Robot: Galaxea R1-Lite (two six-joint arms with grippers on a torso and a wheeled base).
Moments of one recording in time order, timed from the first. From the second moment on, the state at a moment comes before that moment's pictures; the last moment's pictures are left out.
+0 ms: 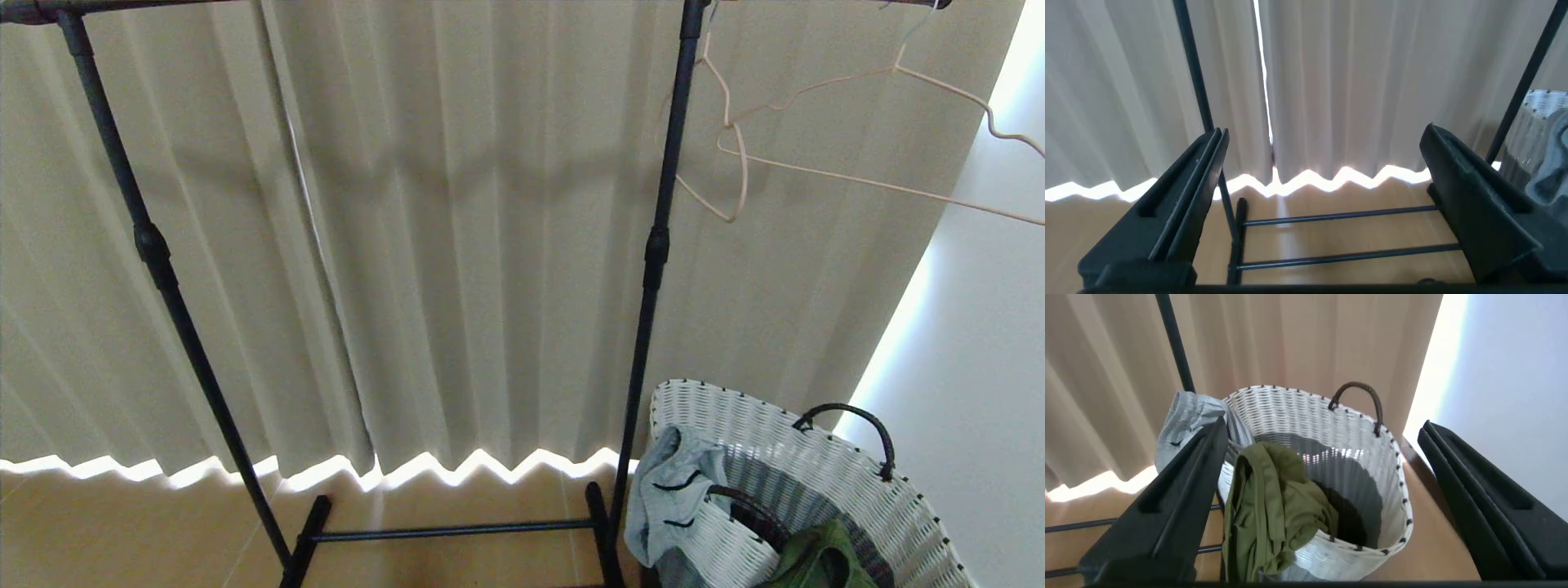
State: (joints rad) left arm 0.00 0.00 0.00 -0.01 -0.02 0.04; right arm -0.01 0.00 -0.03 0.06 -0.14 0.05
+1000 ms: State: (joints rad) left arm 0.00 0.00 0.00 -0.01 -0.02 0.04; right arm 0.00 0.00 -0.06 0.09 -0.12 -0.03
